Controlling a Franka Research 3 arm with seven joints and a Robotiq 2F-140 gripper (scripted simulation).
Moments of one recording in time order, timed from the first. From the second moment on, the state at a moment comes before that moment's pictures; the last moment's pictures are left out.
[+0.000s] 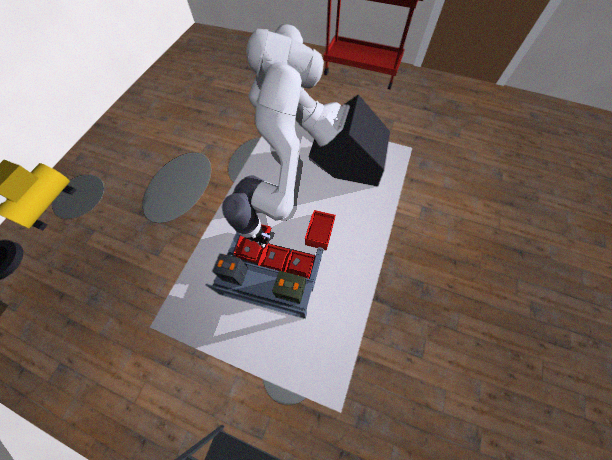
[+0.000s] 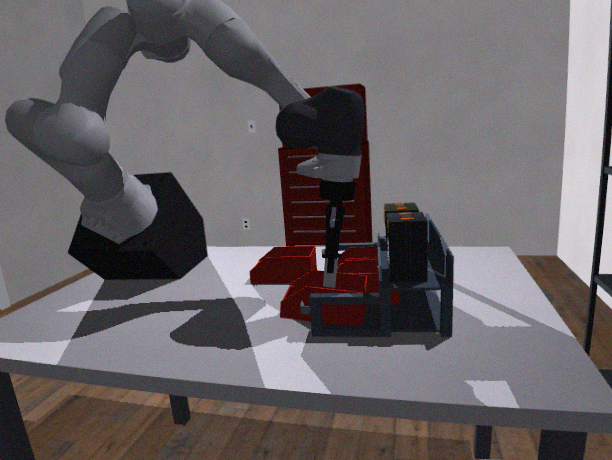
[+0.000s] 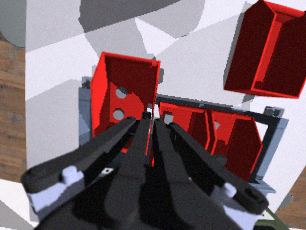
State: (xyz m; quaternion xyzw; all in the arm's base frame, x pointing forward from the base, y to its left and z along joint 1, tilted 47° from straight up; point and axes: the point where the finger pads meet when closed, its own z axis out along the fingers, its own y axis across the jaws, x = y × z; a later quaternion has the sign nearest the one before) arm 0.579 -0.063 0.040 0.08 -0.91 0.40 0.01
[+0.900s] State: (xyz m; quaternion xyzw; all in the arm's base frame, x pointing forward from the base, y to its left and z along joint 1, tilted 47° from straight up) arm 0.584 -0.062 0.040 0.08 -0.91 0.40 0.01
